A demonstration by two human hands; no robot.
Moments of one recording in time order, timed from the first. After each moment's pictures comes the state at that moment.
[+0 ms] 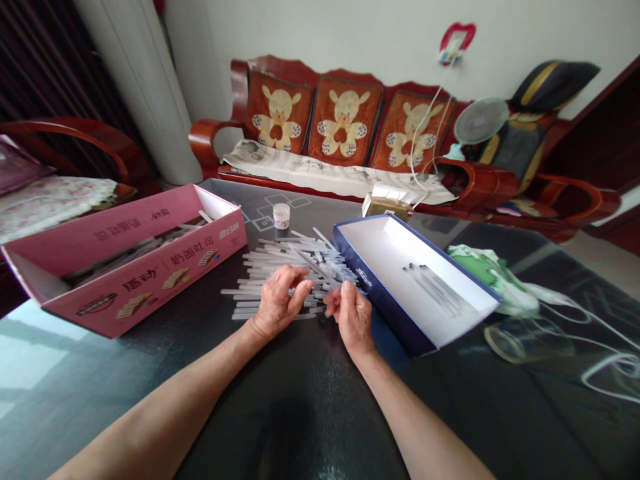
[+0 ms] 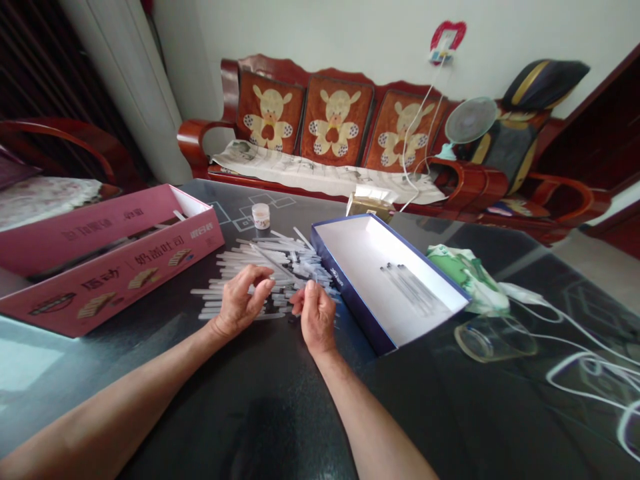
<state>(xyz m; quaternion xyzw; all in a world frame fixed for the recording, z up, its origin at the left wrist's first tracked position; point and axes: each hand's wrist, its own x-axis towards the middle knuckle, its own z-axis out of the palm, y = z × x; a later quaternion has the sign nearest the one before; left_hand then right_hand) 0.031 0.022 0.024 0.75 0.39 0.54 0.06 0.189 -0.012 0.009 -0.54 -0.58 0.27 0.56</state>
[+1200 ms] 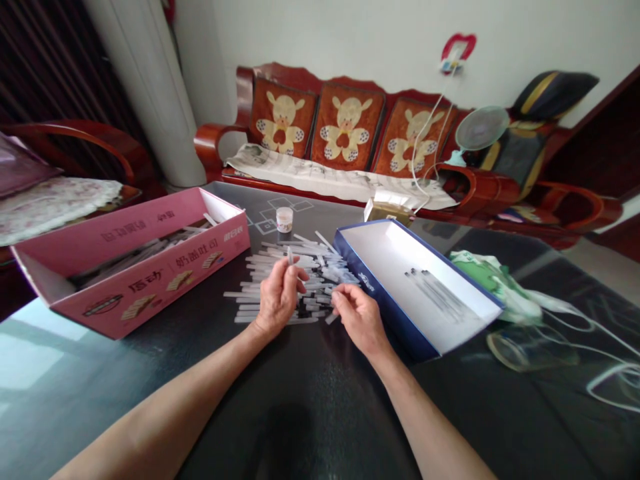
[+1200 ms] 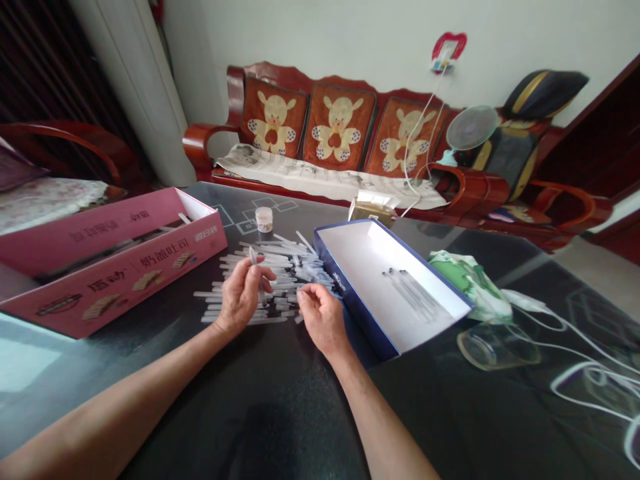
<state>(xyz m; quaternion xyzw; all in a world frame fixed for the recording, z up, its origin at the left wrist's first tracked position) 0.035 0.027 0.027 0.63 0.42 0.60 0.26 0.204 -0.011 0.037 -0.55 -0.60 0.31 0.49</state>
